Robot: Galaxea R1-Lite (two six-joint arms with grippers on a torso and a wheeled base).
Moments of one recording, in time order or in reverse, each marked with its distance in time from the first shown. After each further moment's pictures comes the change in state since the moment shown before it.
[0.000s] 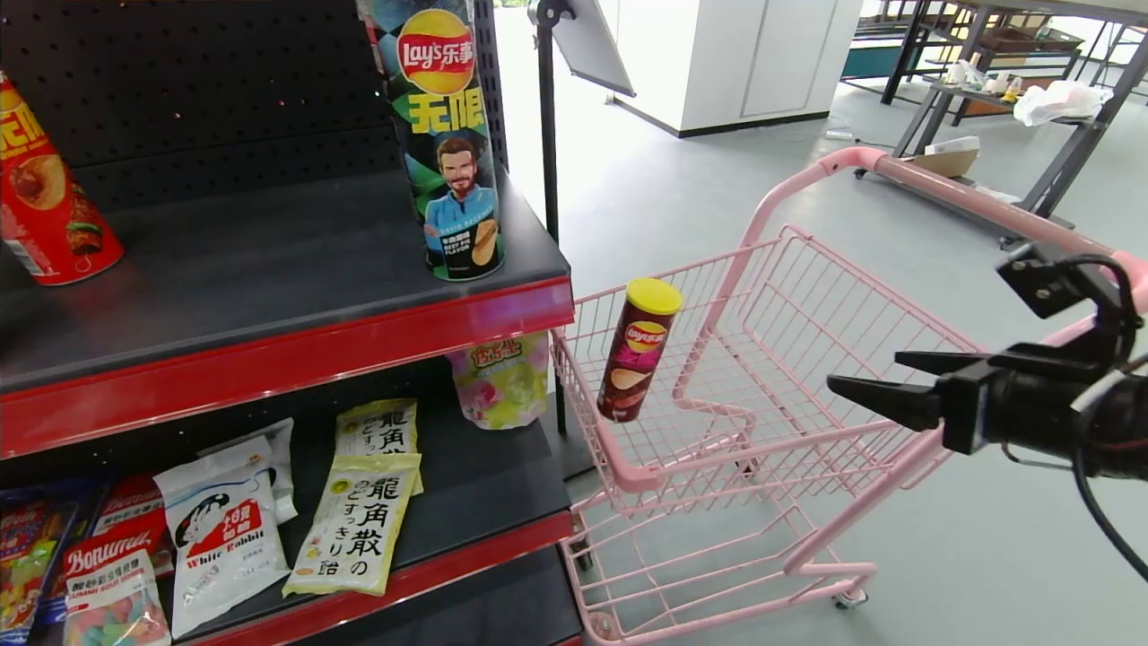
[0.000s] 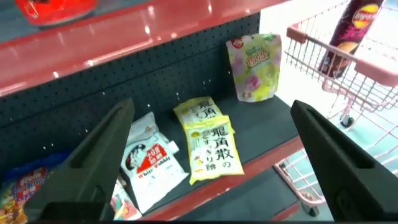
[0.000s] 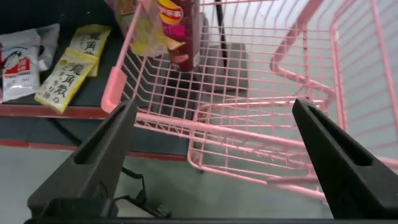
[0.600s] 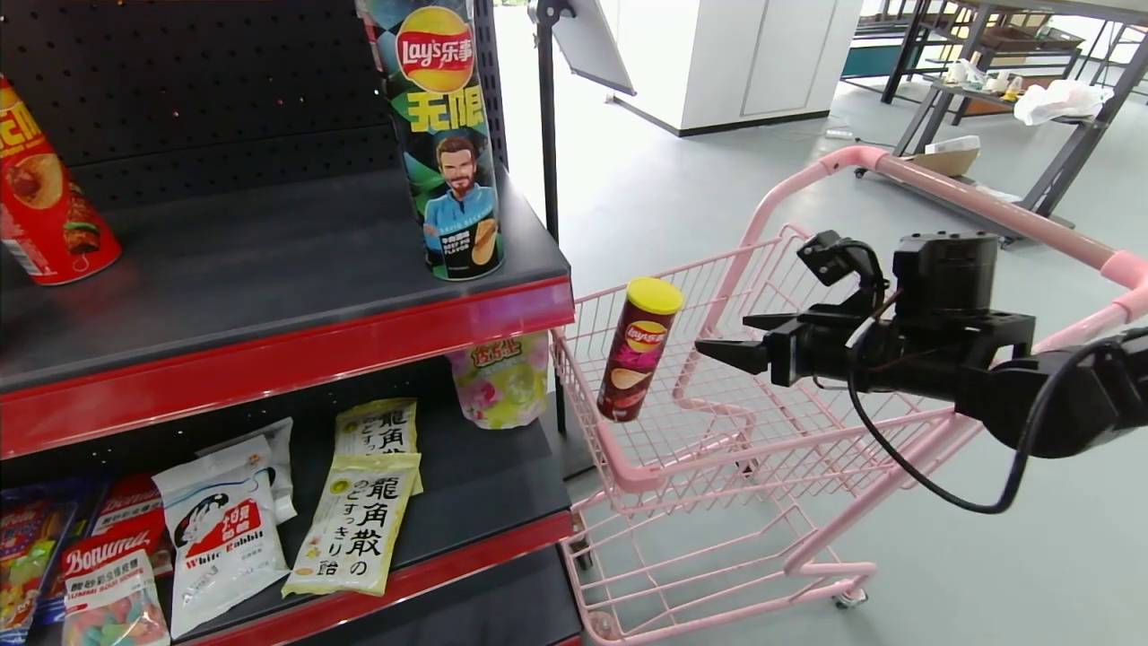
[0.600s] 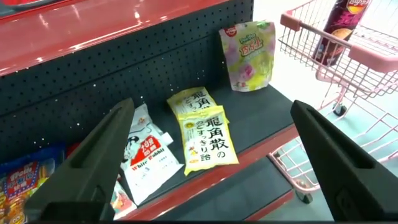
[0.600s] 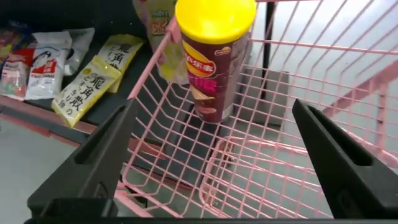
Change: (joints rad) left arm -0.001 -0.013 0.006 0.035 -0.020 -0.003; right arm 0.070 0.486 -0.288 -0.225 0.173 -0.031
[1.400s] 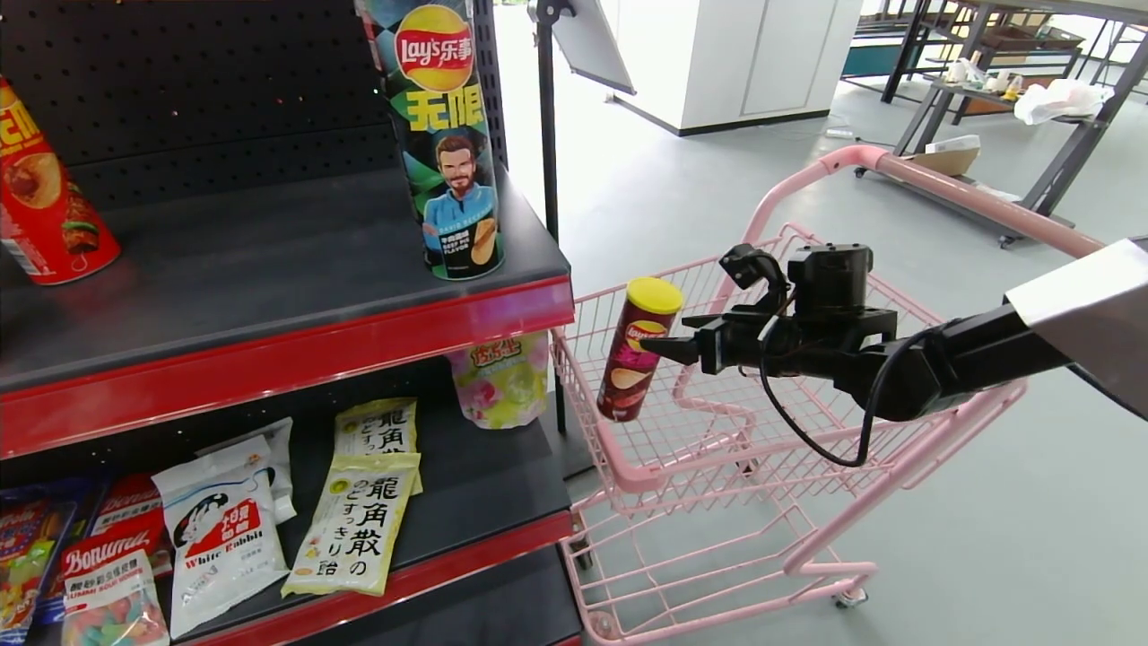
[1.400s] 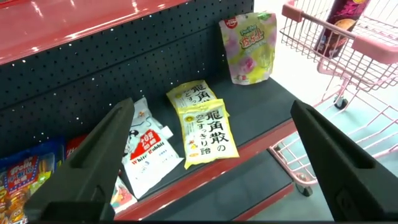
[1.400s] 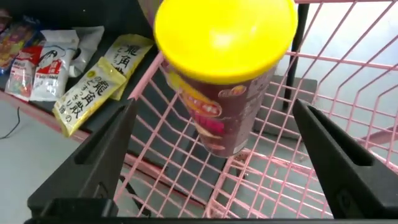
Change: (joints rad) left arm 0.001 0.002 0.001 0.026 0.004 0.001; right arm 0.041 0.280 -0.283 -0.003 0.046 0.025
